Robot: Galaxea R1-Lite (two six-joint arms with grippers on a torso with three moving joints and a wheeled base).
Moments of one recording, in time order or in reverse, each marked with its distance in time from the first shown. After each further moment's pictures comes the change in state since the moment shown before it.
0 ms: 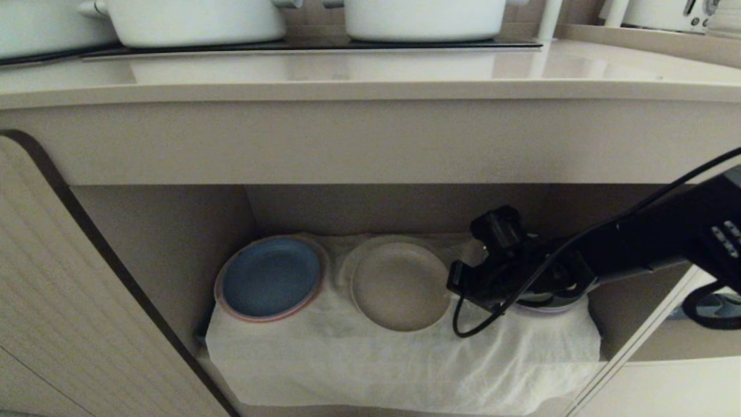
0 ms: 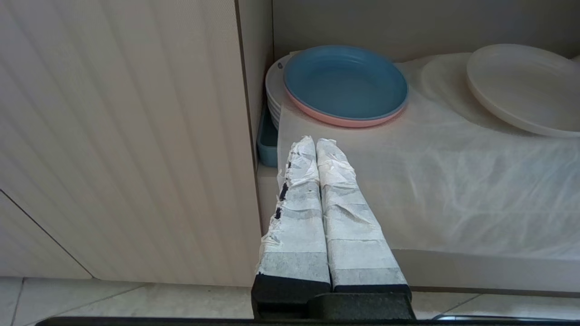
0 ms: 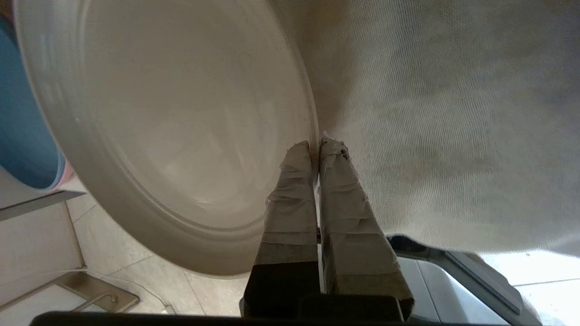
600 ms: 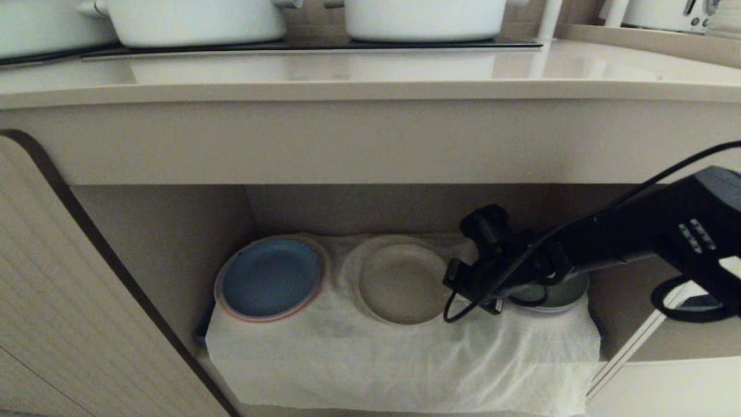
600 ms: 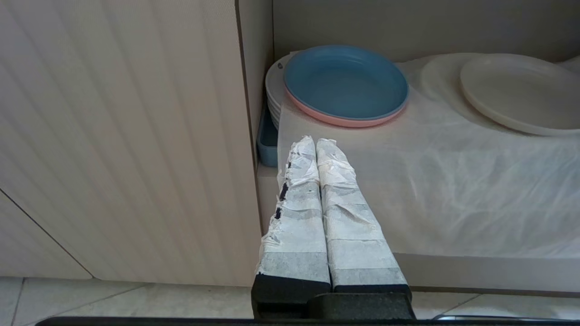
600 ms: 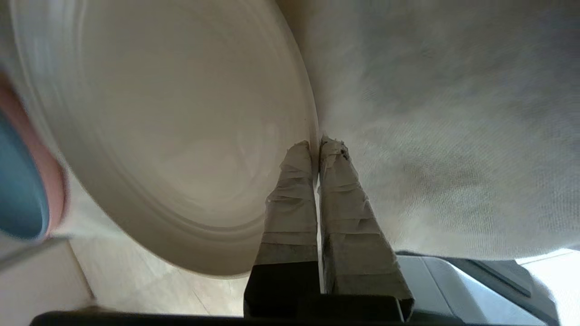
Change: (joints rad) left arm 0.000 0.000 0.000 0.000 0.000 0.000; right arm 0.002 0.067 -0.123 0.127 -0.066 0.095
